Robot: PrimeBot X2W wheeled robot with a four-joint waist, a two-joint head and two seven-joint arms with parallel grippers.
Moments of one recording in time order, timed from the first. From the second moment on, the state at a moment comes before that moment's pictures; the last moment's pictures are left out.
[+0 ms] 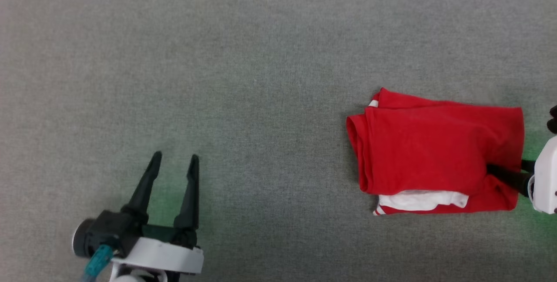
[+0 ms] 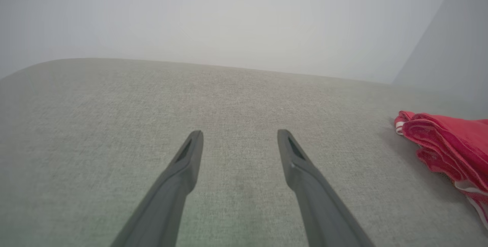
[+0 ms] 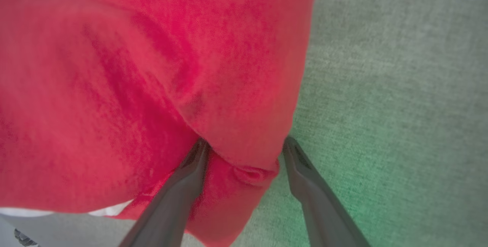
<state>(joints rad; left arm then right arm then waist) -0.07 0.12 -0.05 0.02 -0.23 -0.13 -0.26 -0.48 -0.69 0.36 0.28 0.93 0.13 0.75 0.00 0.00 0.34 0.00</state>
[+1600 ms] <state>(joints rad) -0.74 0.55 -0.36 -0.07 -0.14 -0.13 -0.27 -1.01 -0.70 0.27 1.01 0.83 0.13 -0.08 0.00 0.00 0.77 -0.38</state>
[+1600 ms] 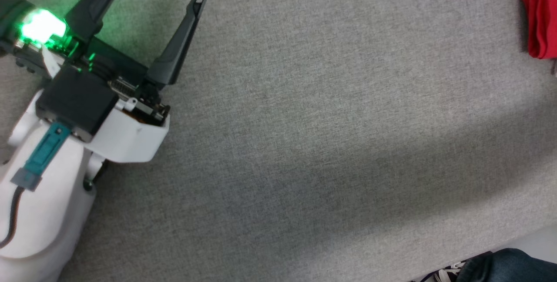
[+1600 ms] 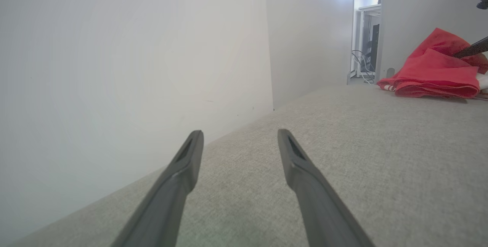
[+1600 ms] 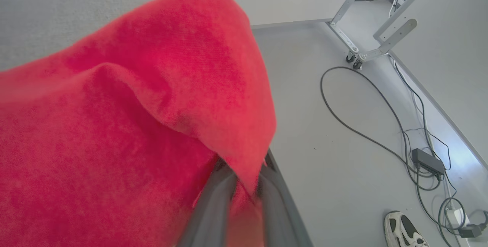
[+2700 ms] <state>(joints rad) -0.42 0.33 -0.19 0.01 -0.15 -0.08 -0.26 -0.99 -0.64 0.55 0.96 0.75 0.13 -0.26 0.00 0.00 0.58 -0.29</state>
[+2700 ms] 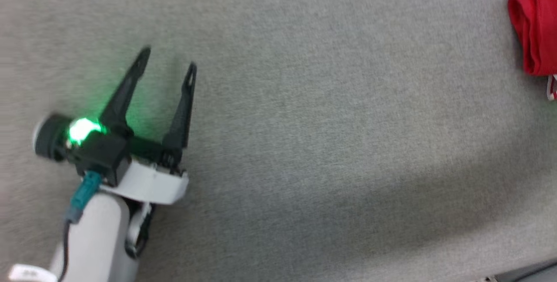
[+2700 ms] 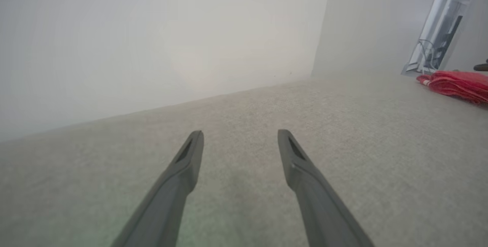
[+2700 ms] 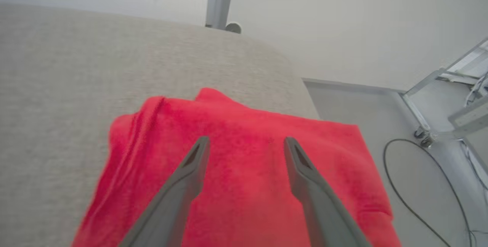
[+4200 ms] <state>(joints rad) 0.09 0.14 0.05 -0.01 -0.18 -0.13 -0.26 -0.23 -0.39 0.19 0.34 0.55 0.13 -0.26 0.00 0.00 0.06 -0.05</state>
